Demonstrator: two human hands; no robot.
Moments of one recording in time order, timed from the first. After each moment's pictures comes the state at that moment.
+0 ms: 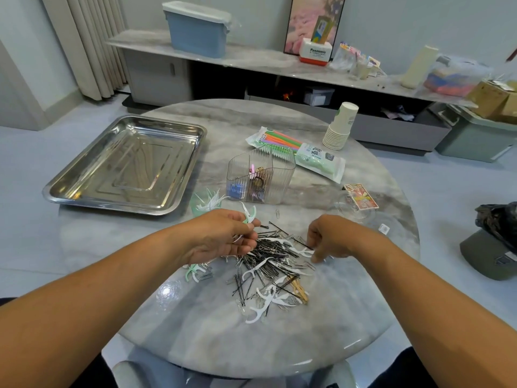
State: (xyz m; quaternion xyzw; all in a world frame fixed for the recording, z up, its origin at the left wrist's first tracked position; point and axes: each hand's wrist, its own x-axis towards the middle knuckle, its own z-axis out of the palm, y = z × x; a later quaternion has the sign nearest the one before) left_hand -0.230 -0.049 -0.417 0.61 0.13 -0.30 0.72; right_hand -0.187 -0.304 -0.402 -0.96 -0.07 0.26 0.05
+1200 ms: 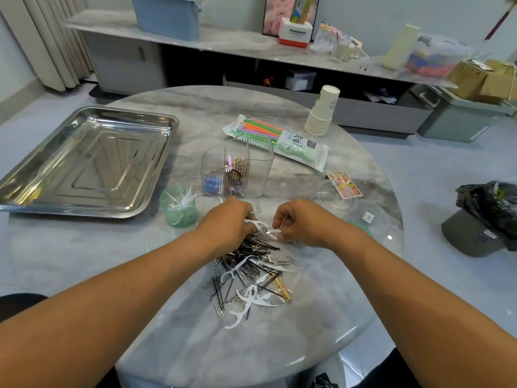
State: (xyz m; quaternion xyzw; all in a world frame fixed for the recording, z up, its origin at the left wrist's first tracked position) left_hand -0.191 -0.102 -0.448 0.96 -0.10 -0.08 0.26; right_hand -0.176 -0.295 -0.414 -0.95 -0.11 0.21 0.18
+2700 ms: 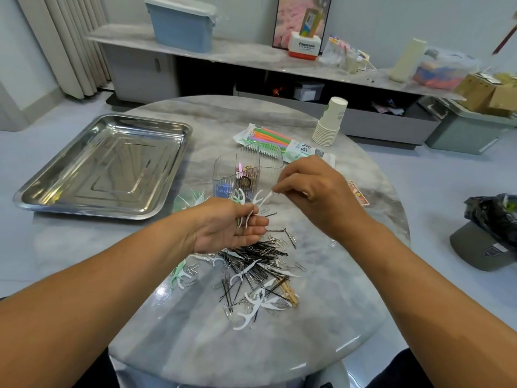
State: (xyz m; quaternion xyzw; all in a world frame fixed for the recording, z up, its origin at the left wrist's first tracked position) left_hand -0.202 -0.076 -0.403 0.52 0.14 -0.35 0.76; right_hand -0.188 -0.284 -0.359 -0.85 -0.41 -0.26 0.19
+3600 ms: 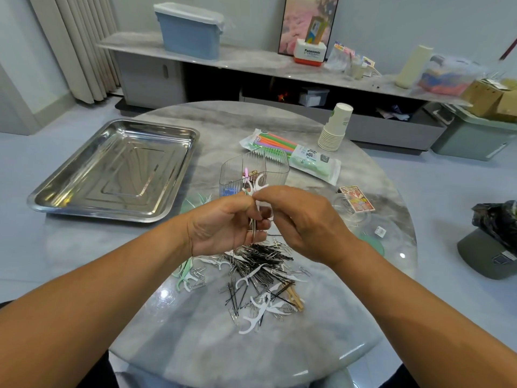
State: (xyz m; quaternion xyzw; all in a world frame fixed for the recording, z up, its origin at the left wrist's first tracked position) left_hand -0.211 -0.064 -0.396 0.45 -0.05 -0.34 0.82; right_hand -0.209 -0.261 -0.380 -0.81 -0.47 -0.24 0.24
